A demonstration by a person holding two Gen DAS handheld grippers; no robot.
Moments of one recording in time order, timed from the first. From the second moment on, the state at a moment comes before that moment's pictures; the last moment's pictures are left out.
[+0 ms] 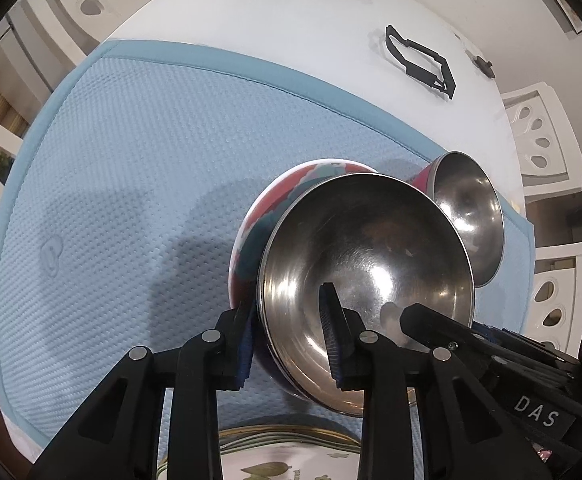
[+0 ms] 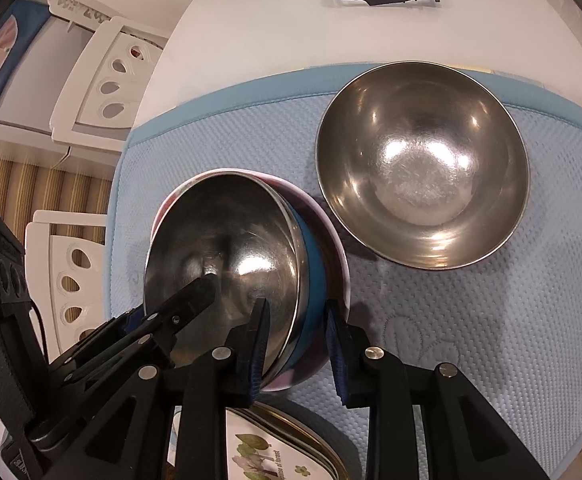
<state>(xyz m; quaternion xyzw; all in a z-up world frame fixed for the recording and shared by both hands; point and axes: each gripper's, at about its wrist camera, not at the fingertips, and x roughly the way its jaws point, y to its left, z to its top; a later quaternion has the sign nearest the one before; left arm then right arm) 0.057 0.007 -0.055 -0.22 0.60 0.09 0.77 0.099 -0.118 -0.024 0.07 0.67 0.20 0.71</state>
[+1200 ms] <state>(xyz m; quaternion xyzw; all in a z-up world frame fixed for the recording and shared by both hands) 0.055 -0.003 -0.048 -0.19 0.60 0.11 0.77 0.084 -0.124 -0.004 0.07 0.66 0.22 0.72</state>
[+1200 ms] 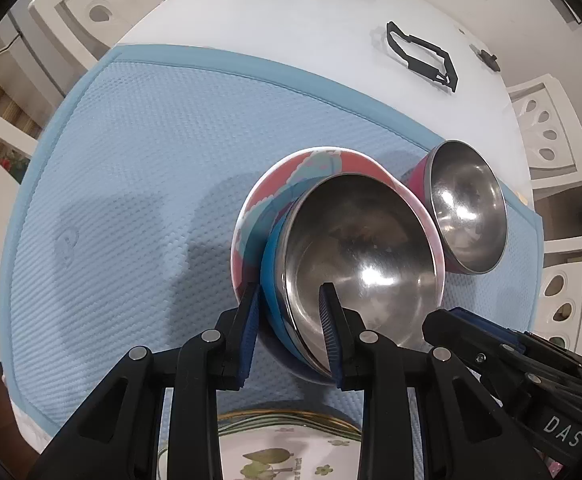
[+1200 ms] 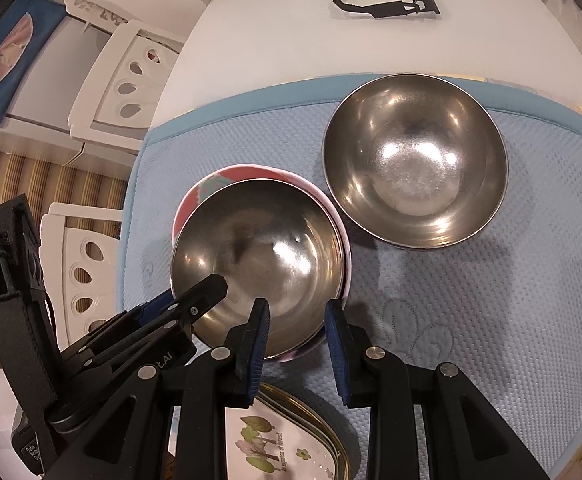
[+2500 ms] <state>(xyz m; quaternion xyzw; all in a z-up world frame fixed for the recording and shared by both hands) 0.165 -0.067 -0.043 -0.10 0.61 0.10 0.78 0.148 -0.258 0.006 0.17 0.62 0.17 0.75</state>
